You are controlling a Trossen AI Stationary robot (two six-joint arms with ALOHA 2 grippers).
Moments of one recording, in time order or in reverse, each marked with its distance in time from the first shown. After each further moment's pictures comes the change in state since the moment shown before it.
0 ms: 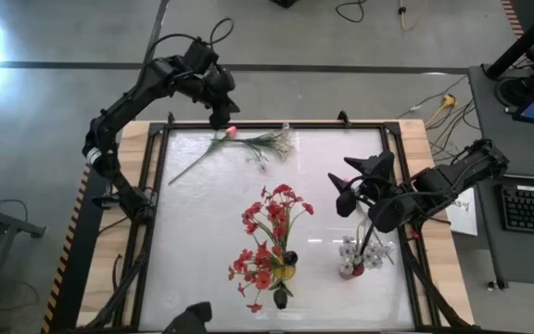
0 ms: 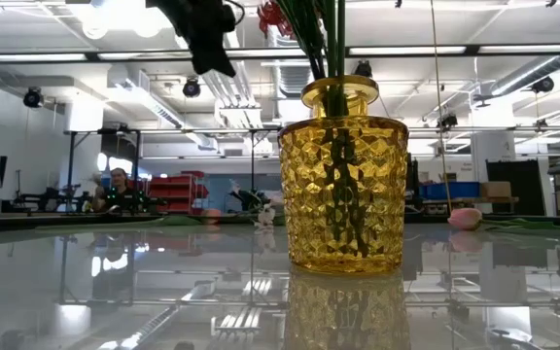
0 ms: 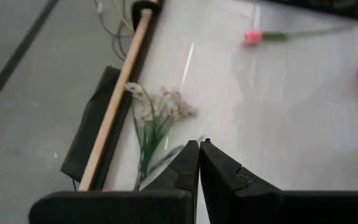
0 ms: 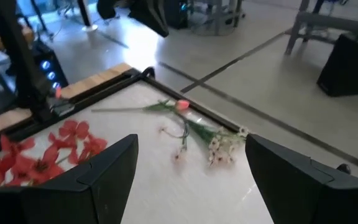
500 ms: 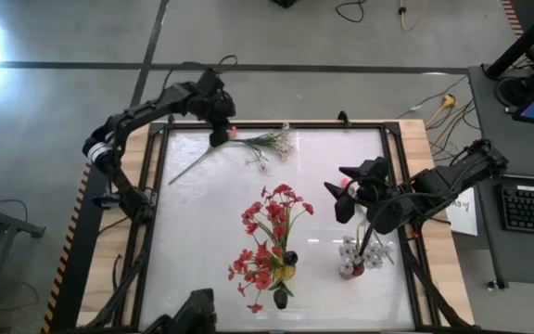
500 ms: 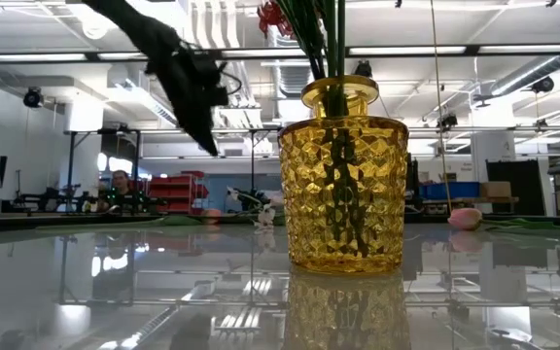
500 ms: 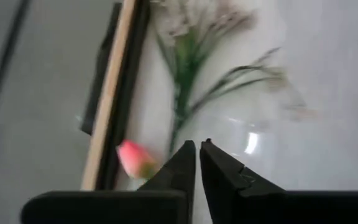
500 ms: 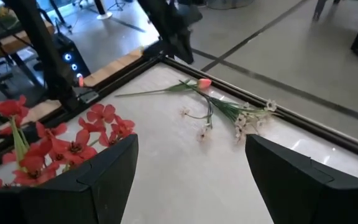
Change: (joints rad) left arm 0.081 0.018 -0.494 0.347 -0.110 0.240; right arm 0.002 0.012 0.000 0.015 -0.116 0.102
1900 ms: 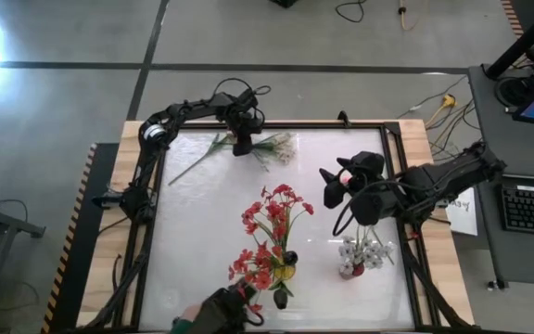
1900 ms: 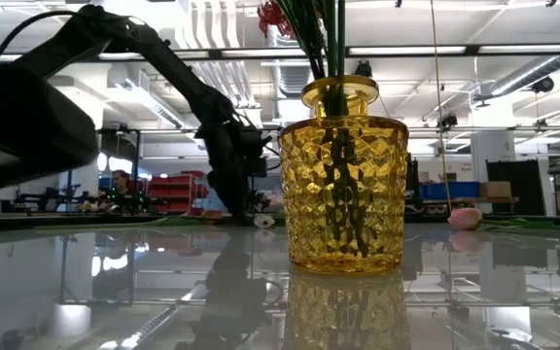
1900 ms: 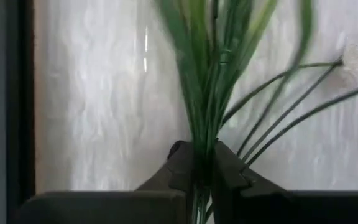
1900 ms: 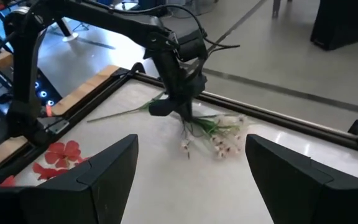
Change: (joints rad) left arm -0.067 0.545 0.283 -0.040 0.050 0.088; right arm -0.099 0.042 0.000 -0.008 0.054 0.119
